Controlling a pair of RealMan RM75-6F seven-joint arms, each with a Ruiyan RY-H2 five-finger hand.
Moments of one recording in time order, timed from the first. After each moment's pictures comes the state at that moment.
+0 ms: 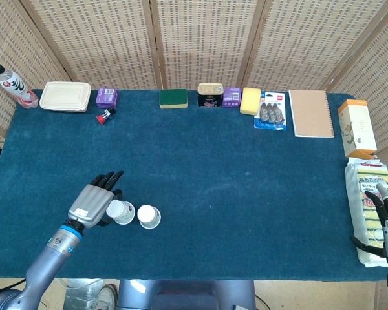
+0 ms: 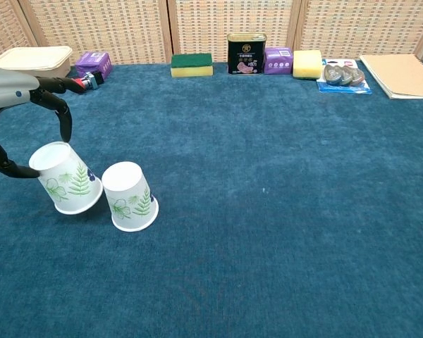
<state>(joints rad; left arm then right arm) -0.64 -1.19 0.00 -2.03 1.01 1.13 0.68 0.02 -1.03 0.06 -1.60 -1.49 1.51 0.17</state>
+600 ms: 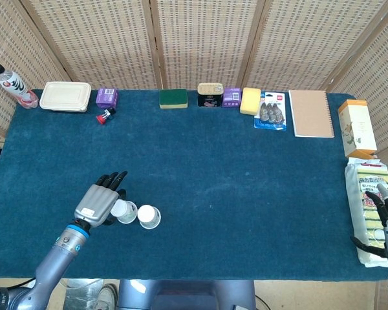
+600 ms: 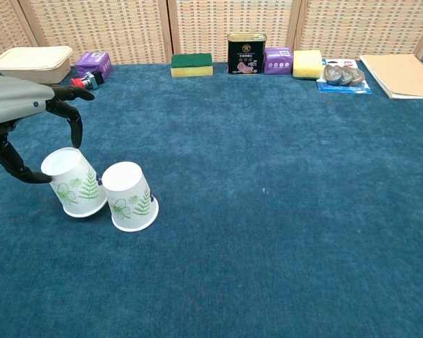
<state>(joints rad) -0.65 -1.26 0.00 -1.99 0.98 1.15 0.73 0.02 -1.02 0.06 -1.60 -1.50 1.50 0.19</state>
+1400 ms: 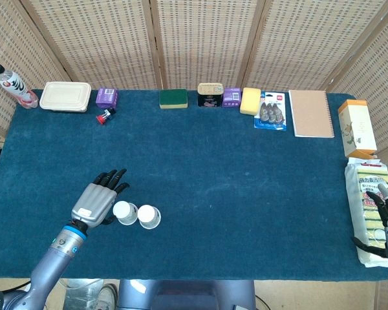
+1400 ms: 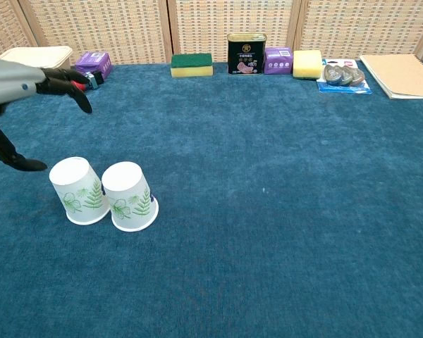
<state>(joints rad) -0.64 -1.21 0.00 -2.05 1.03 1.19 0.71 0.02 -1.02 0.06 -1.60 -1.50 1.50 0.20</state>
